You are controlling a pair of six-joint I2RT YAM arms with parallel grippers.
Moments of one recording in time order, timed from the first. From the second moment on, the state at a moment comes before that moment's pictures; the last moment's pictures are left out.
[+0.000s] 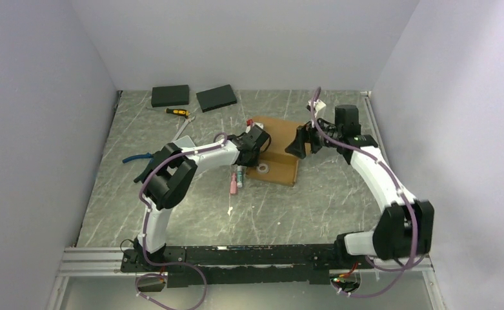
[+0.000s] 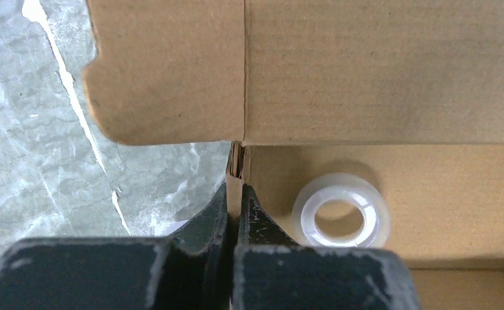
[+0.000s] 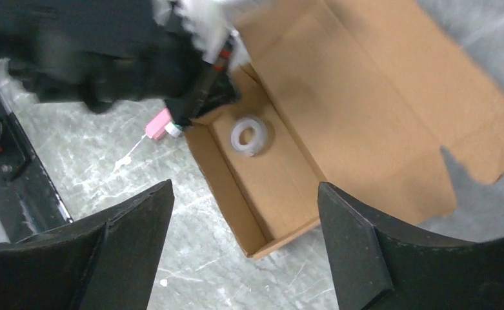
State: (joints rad) left arm -0.79 2.04 1.45 -0.42 -0.29 -0.51; right arm 0.15 1.29 1.03 -0.38 -0.72 -0.17
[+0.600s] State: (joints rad) left arm -0.79 2.04 1.46 -0.43 -0.32 -0.52; right arm 0.07 1.41 0.91 -0.31 -0.71 -0.03
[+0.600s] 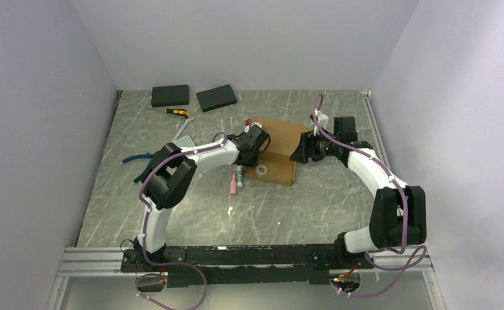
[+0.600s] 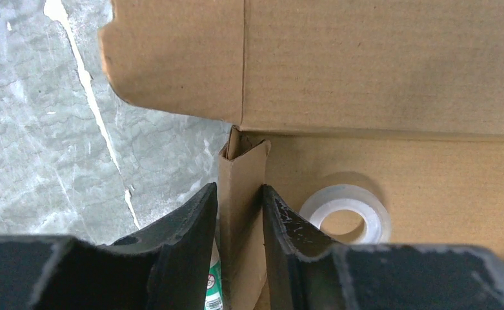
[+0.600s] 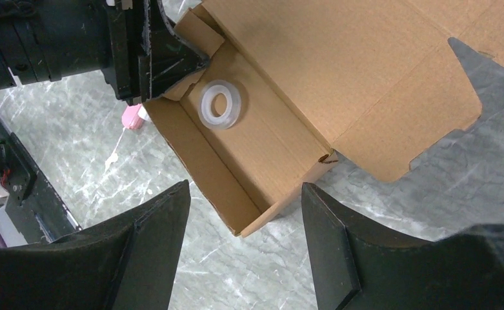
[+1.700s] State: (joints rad) left arm -0.76 2.02 1.51 -0.50 -0.30 -0.49; right arm 0.10 1.42 0.91 -0.32 -0.70 -0.08
